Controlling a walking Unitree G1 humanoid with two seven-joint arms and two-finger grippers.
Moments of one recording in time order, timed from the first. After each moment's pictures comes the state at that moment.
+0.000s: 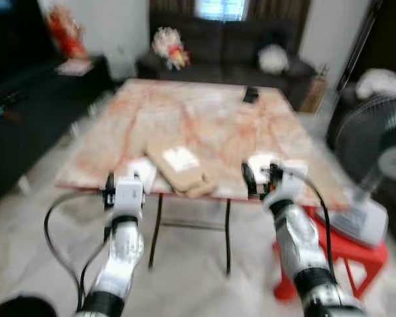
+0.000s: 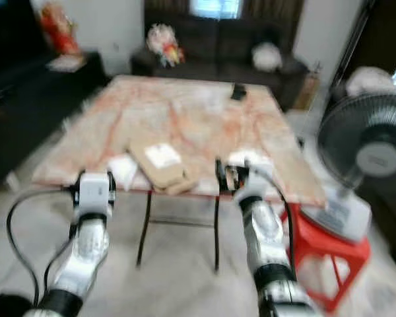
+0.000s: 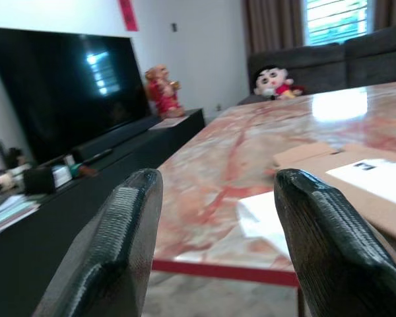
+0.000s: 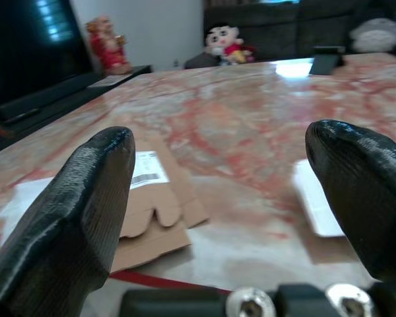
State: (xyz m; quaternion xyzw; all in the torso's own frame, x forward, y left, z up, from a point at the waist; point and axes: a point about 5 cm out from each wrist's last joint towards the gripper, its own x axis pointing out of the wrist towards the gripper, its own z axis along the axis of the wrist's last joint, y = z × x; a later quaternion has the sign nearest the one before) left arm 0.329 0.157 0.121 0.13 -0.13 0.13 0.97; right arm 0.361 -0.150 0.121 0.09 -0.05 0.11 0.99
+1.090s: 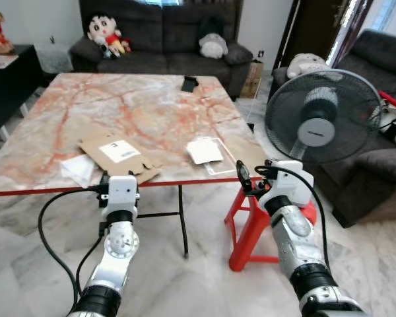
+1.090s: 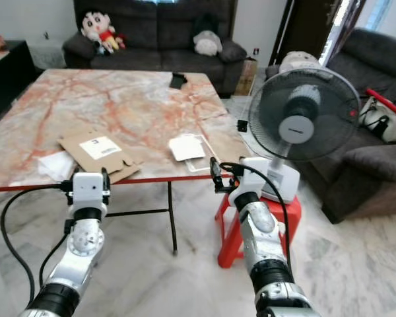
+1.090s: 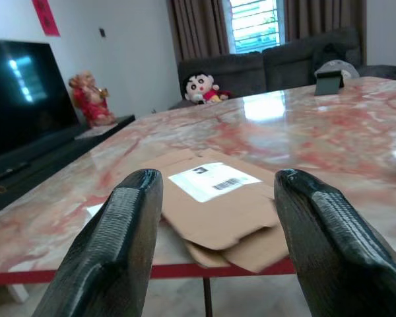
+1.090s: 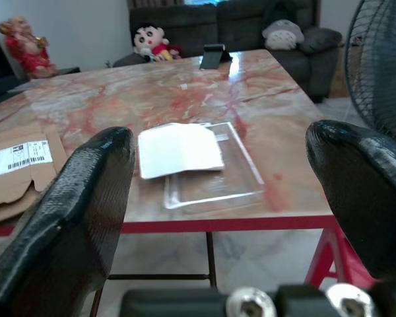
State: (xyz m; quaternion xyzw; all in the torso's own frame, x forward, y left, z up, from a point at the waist) left arm 0.333 0.168 0.126 0.13 -0.13 0.15 0.97; right arm 0.363 -0.140 0.125 0.09 -0.05 0.13 0.99
